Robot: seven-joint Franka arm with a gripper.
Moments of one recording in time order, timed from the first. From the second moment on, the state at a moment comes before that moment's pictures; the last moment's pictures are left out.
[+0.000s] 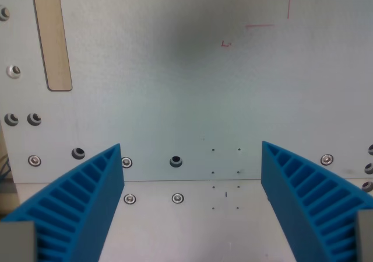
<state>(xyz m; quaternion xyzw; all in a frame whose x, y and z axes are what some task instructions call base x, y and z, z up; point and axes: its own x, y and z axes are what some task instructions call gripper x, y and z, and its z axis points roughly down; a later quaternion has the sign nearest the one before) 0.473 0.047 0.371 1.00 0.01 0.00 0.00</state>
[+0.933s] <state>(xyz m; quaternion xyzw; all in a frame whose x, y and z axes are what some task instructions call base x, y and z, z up) 0.472 0.051 0.371 1.00 0.01 -0.01 -0.02</state>
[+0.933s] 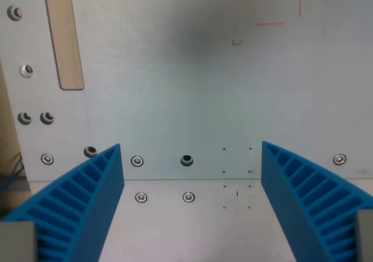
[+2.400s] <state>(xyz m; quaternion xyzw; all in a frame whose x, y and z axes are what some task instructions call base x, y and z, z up) 0.475 0.052 0.373 0.99 0.00 -0.01 -0.11</state>
